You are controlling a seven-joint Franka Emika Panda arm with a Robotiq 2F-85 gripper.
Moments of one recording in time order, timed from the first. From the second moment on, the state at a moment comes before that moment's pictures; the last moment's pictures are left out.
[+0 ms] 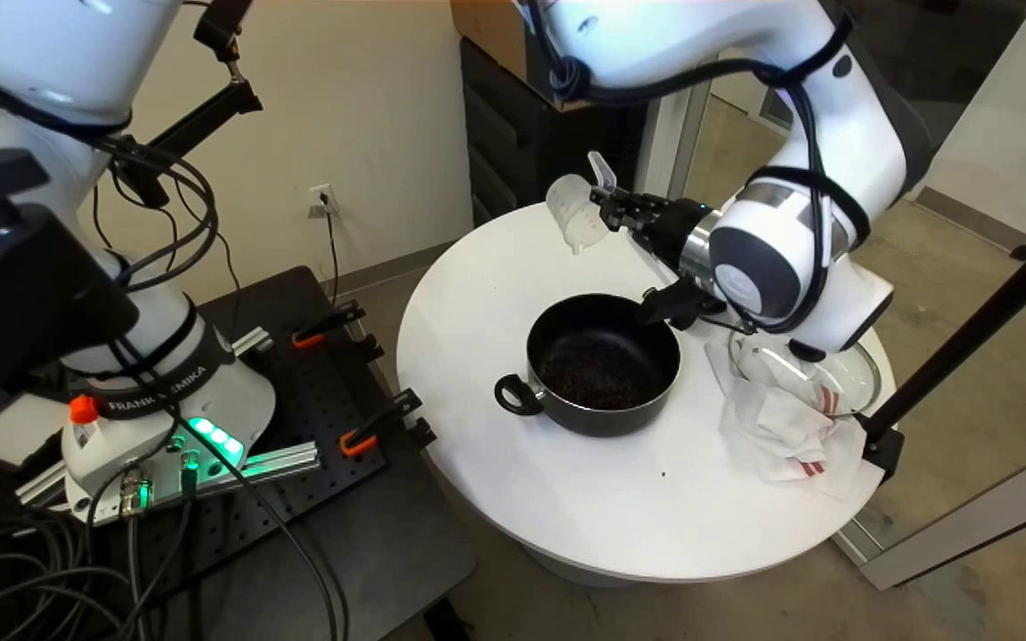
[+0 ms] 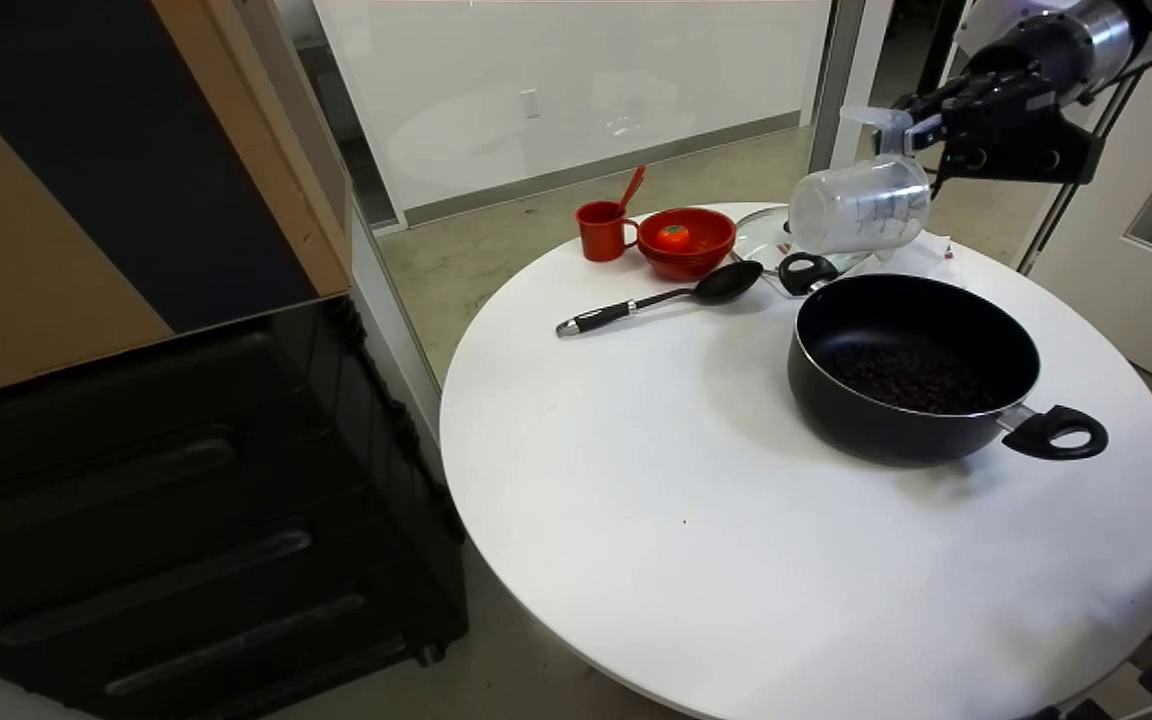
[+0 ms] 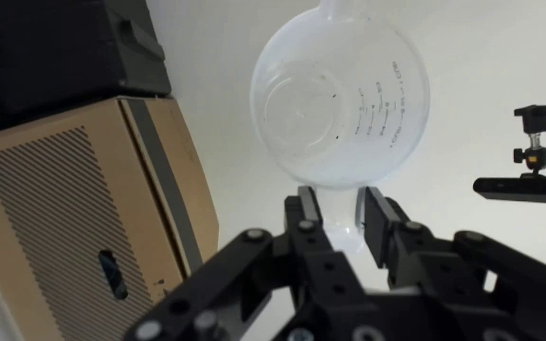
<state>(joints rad) -0.39 0.84 -0.24 -1.60 1.13 1.22 -2.29</state>
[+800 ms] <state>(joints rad) -0.13 0.64 -0.13 -1.70 0.68 1.63 -2.24</state>
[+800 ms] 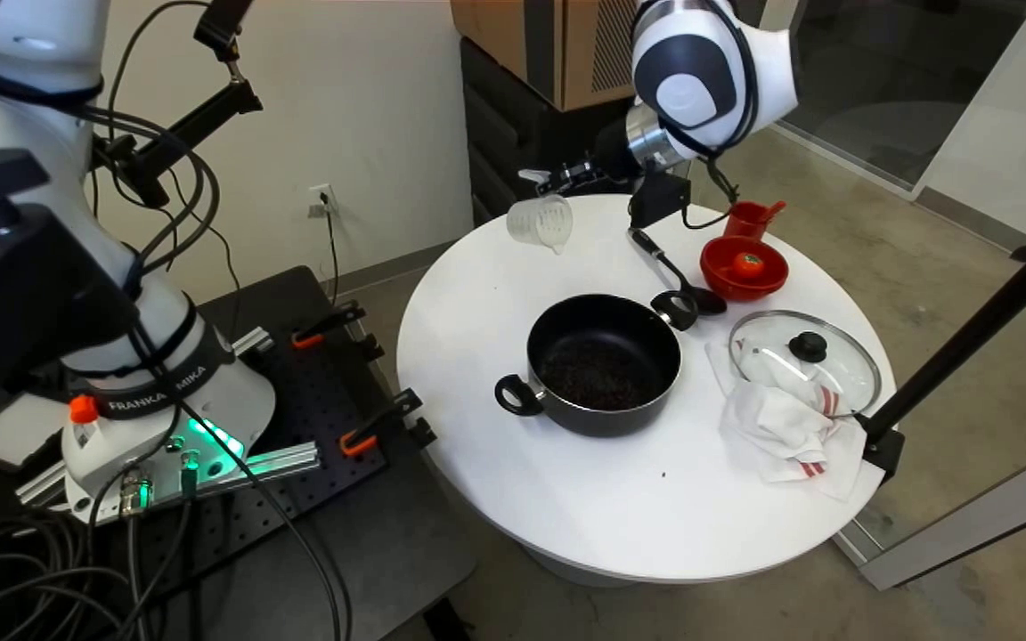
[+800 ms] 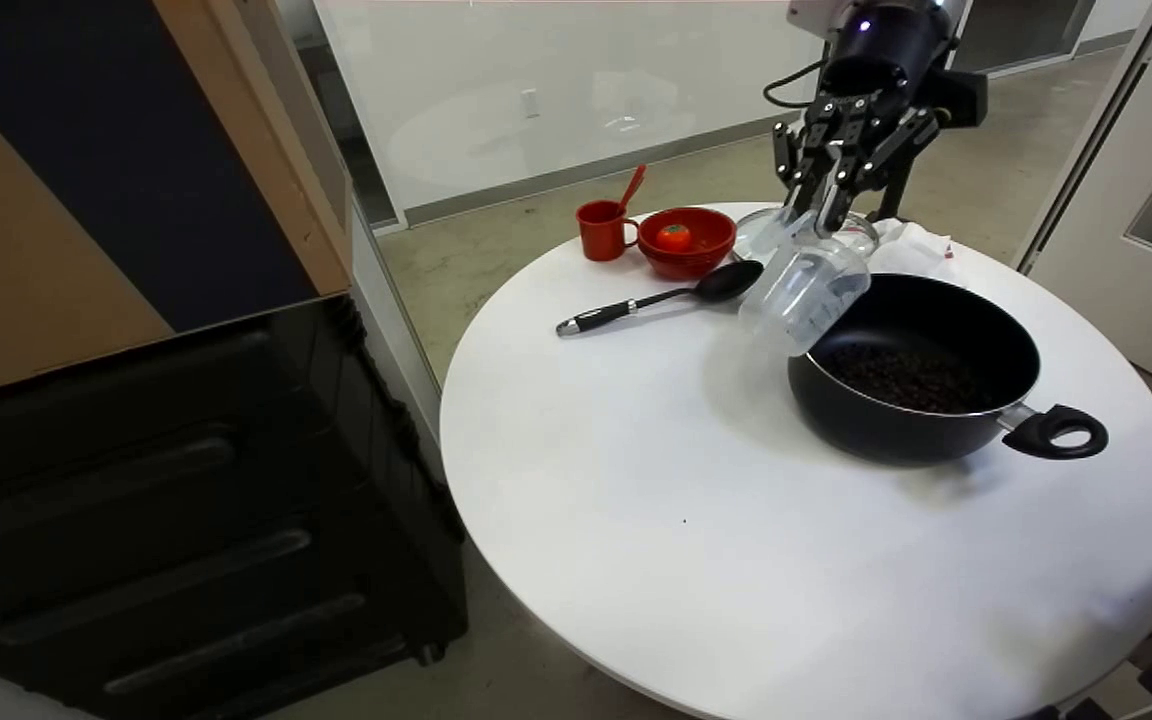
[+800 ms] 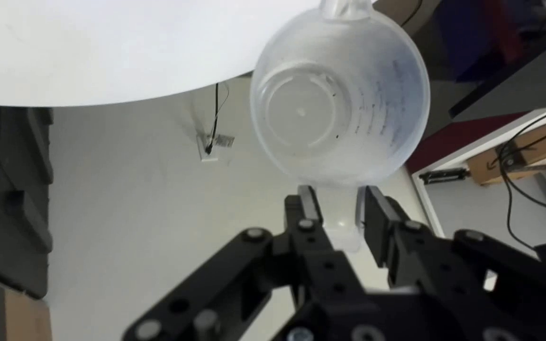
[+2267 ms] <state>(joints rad) 0.10 0.64 0.05 -2.00 -0.36 2.57 -2.03</state>
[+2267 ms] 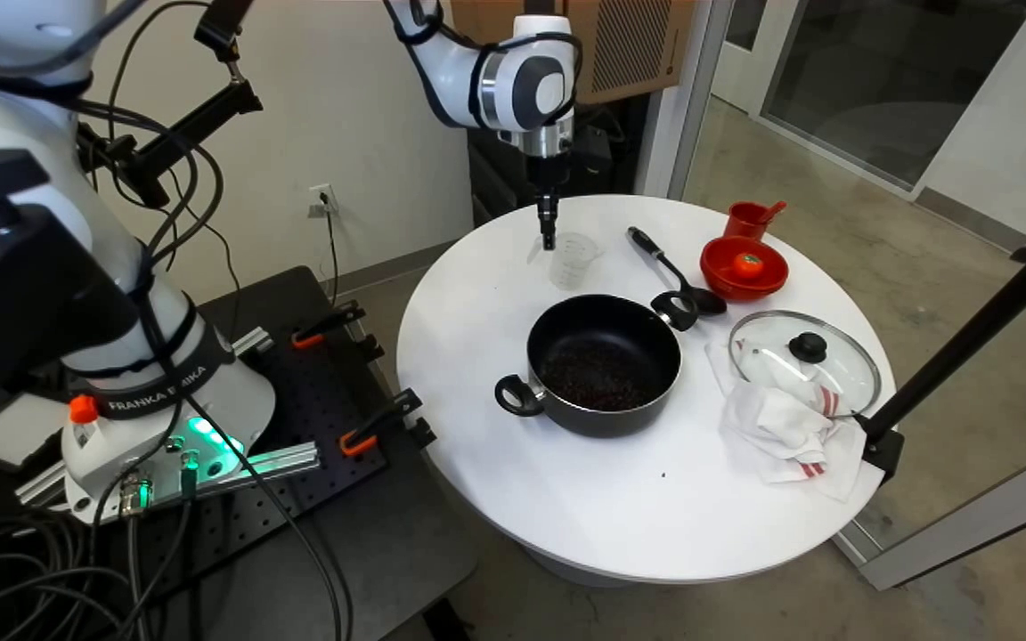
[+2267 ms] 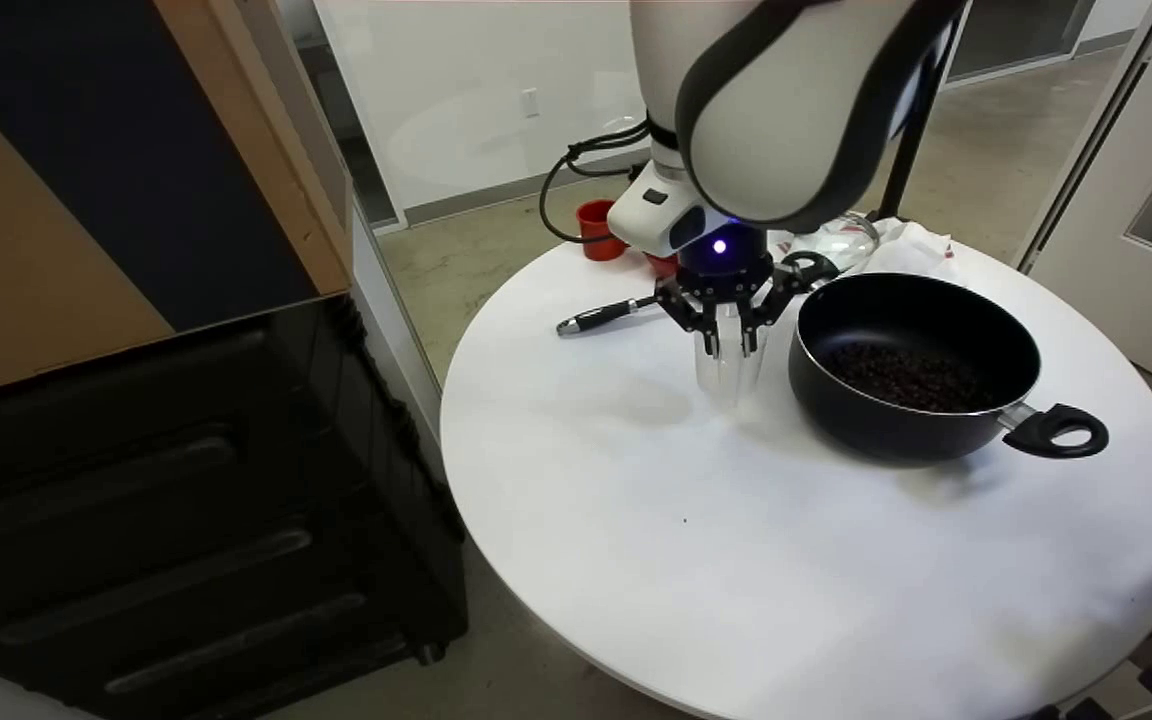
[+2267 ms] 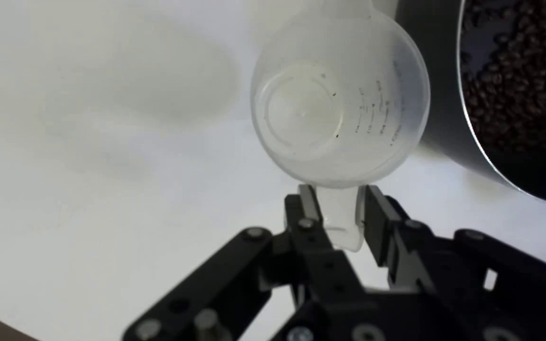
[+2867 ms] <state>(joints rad) 0.29 0.69 -0.24 -2.11 -0.76 3.14 -1.81</state>
